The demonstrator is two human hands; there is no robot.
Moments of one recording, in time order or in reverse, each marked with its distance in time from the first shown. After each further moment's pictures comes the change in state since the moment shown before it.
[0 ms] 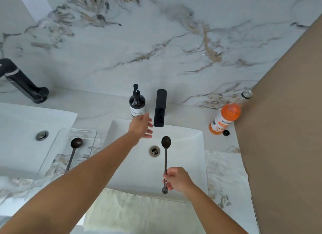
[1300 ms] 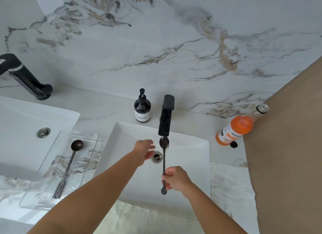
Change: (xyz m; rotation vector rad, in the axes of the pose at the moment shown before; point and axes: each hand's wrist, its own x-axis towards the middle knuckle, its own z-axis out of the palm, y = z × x) left_hand 0.030 -0.065 0.015 -0.264 0.024 -0.424; right_hand 0.035 -0.035 -0.005 -0.082 -0.058 0.001
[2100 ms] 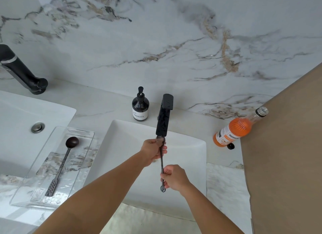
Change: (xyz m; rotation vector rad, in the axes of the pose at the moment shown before) left_hand -0.002 -0.010 0.035 -0.057 -0.230 0.111; right_hand 0.008 0.001 -0.006 -0.151 0.068 -0.063
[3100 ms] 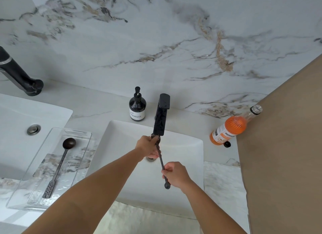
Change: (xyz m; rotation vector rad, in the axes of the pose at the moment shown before) left_hand 0.006 0.011 -0.010 0.294 0.093 0.035; right_hand -0.003 0.000 -0.010 -0.041 0.054 0.014
